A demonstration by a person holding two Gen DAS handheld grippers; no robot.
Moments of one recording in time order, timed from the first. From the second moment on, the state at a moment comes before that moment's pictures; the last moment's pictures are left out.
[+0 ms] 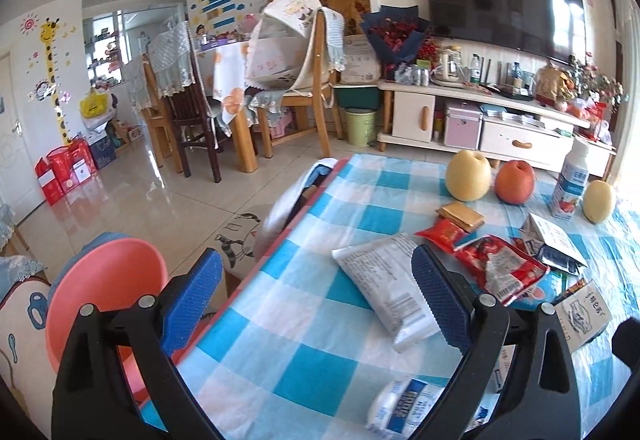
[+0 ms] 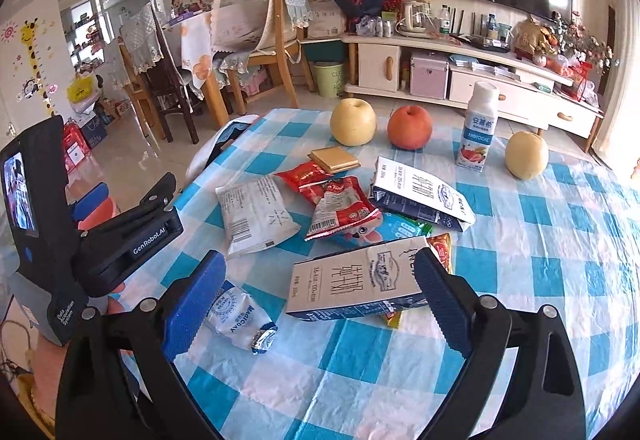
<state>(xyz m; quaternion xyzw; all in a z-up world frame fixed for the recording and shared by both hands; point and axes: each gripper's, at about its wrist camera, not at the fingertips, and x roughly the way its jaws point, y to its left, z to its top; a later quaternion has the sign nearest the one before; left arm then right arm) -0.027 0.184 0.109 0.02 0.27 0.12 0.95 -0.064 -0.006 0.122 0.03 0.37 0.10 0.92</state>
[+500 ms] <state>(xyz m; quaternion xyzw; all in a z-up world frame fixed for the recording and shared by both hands) -0.020 0.130 0.098 0.06 0.29 0.08 0.95 -0.054 -0.063 0.114 0.06 0.39 0.06 0.92</state>
